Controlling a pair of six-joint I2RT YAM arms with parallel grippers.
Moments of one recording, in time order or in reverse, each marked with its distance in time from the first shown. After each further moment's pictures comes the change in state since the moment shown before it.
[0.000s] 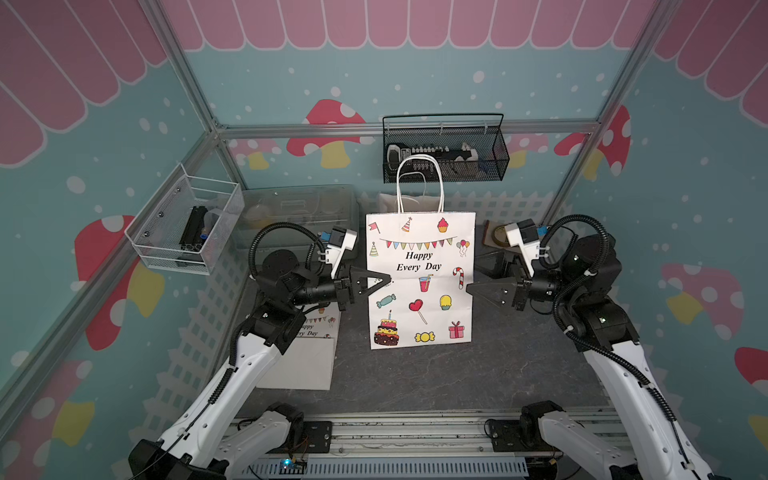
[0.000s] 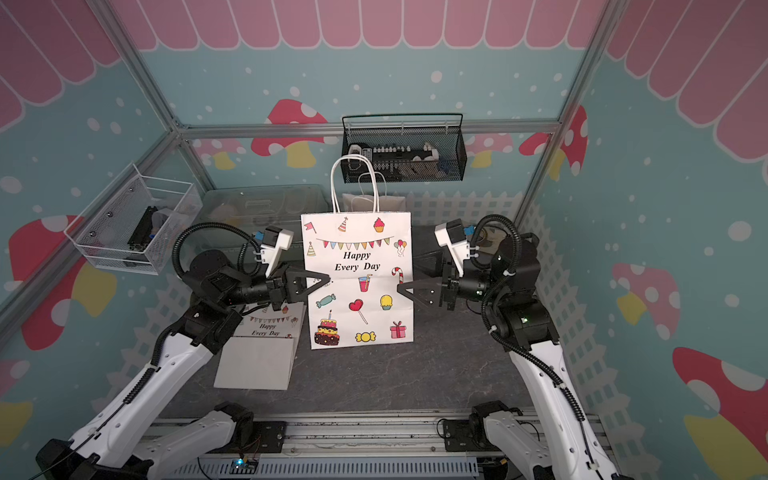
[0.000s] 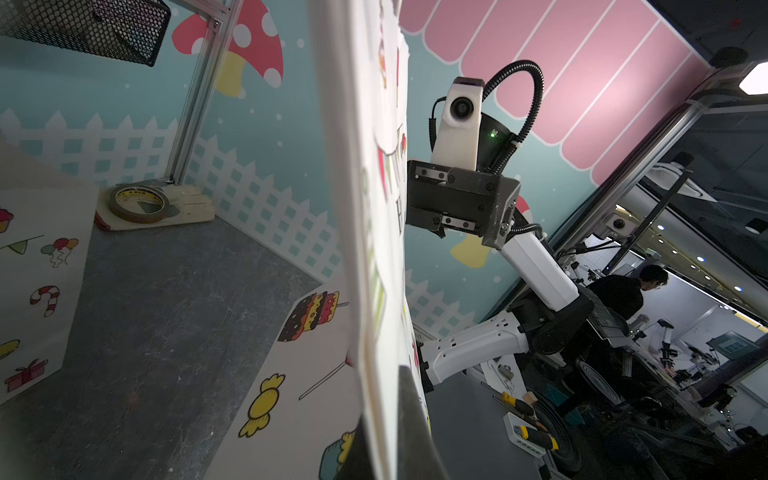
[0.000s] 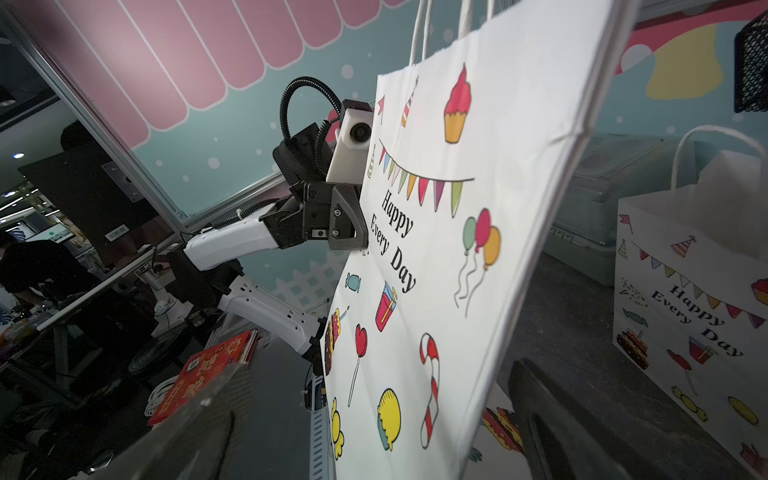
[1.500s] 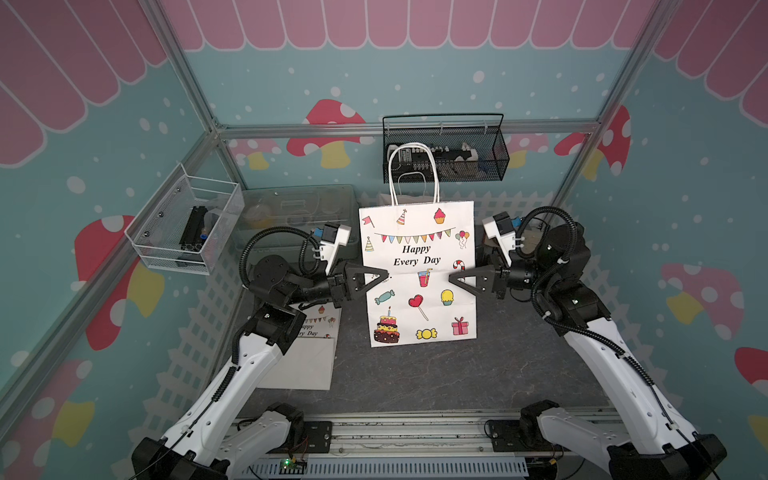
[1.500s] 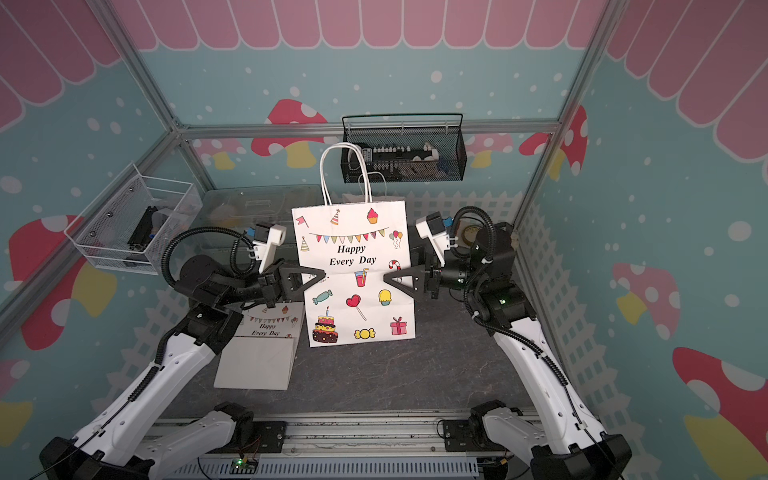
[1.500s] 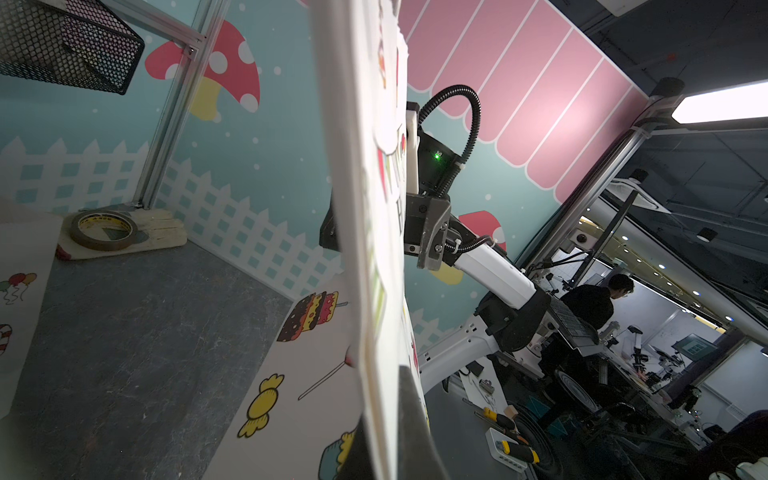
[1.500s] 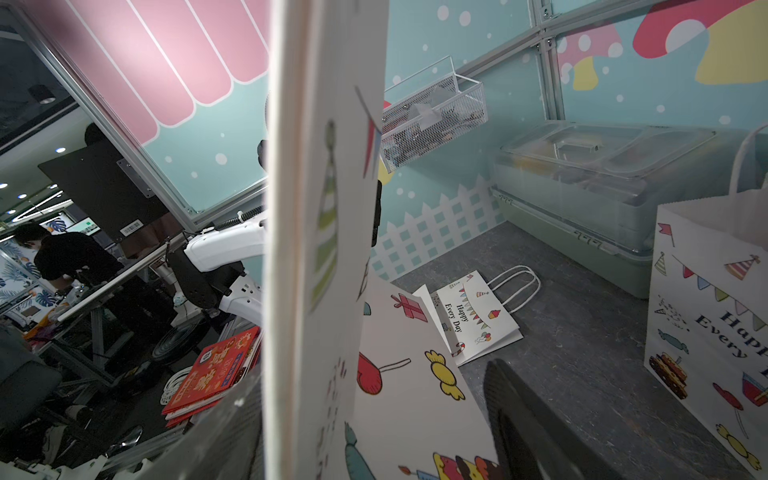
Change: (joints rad) left arm 0.010 0.002 -0.028 0.214 0.029 -0.166; right arm 0.091 0.116 -0.012 0.156 0.017 0.055
